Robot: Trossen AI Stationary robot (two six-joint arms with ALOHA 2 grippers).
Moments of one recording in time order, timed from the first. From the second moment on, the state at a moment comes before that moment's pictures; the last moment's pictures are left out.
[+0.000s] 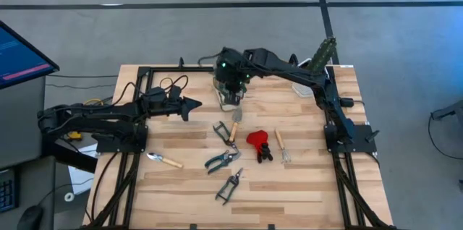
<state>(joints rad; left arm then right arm) 0.37 0.96 0.27 0.44 0.08 -0.66 -0.28 2.16 2.35 -1.24 0.00 -0.15</state>
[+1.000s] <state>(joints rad) 0.34 0.96 0.27 0.44 0.08 -0.66 -0.41 2.16 2.08 -0.95 -0.01 -0.01</state>
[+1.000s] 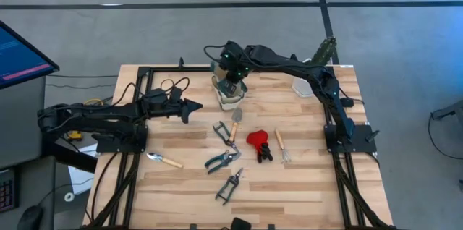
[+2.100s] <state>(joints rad) 0.34 0.96 0.27 0.44 0.08 -0.67 -0.34 2.16 2.08 -0.71 -0.05 -0.15</state>
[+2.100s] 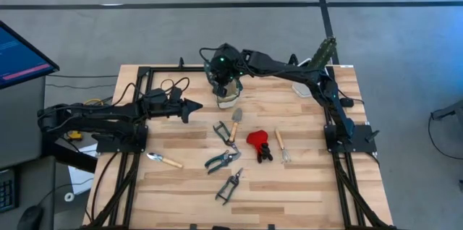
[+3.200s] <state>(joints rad) 0.32 0.96 0.27 0.44 0.08 -0.67 -0.34 2.17 2.10 -0.96 0.10 -0.16</state>
